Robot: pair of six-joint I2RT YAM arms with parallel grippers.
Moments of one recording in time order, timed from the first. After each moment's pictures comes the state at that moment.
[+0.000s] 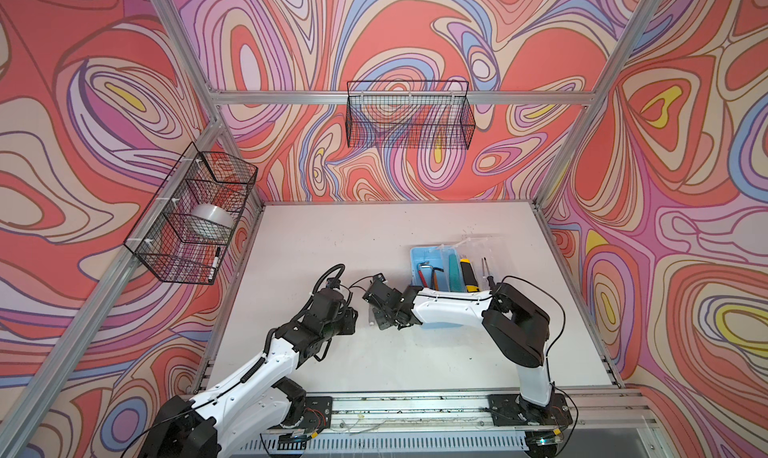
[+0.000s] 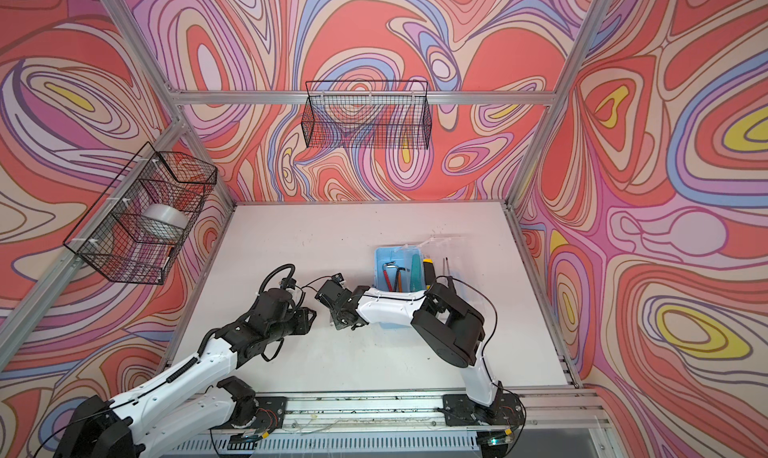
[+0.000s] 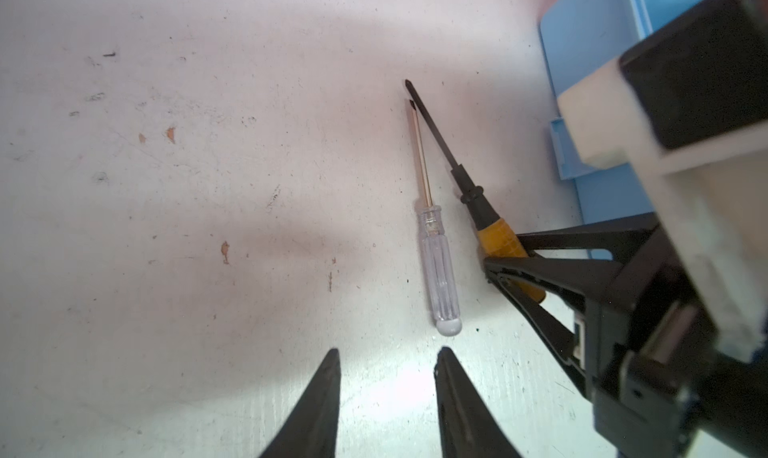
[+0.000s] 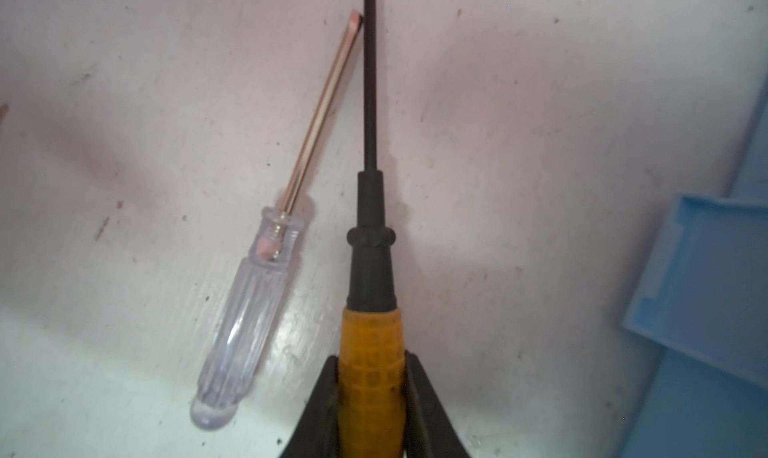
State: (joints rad) left arm -0.52 0.95 0.43 -0.31 -0.01 -0.55; right arm 1.02 1.96 1.32 -0.51 0.23 0.56
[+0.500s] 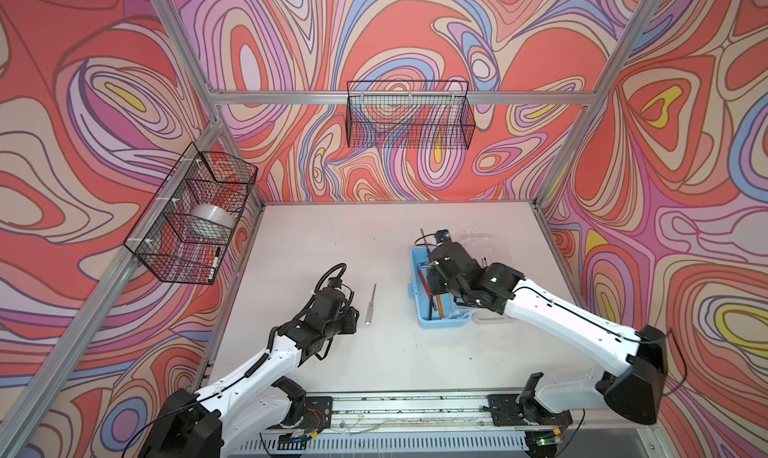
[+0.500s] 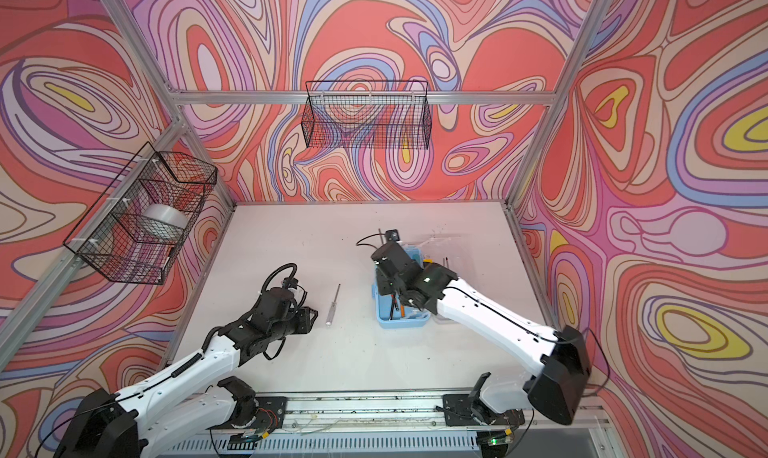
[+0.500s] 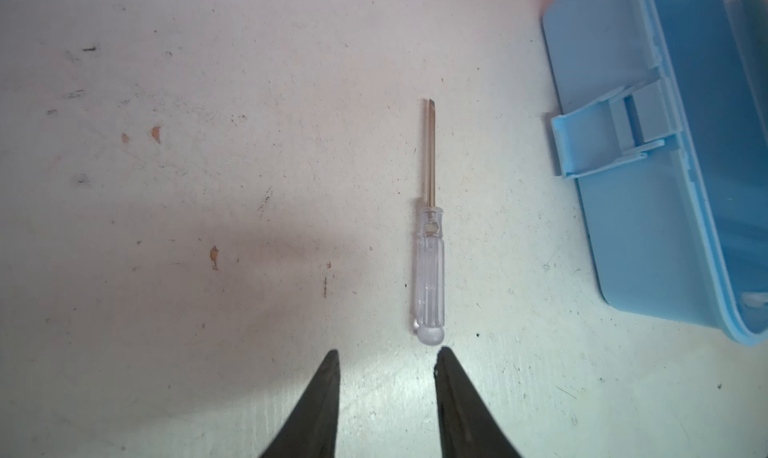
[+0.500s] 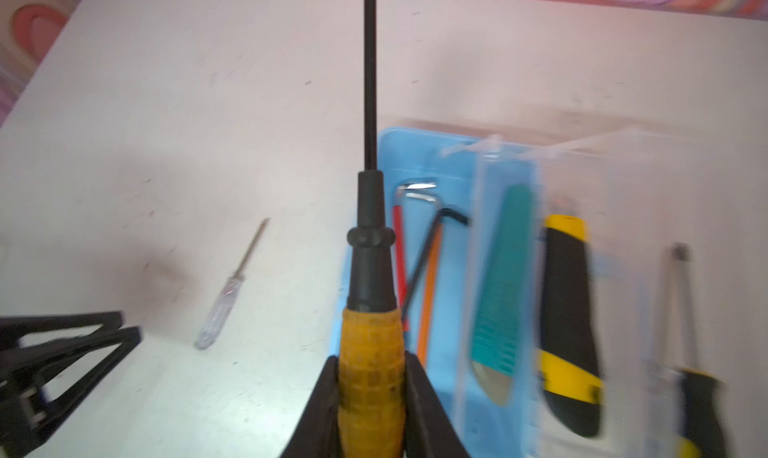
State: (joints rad) left arm -0.52 0.99 0.43 -0.28 0.00 -0.55; right arm 0.76 1.29 1.19 -0.76 0.38 0.49
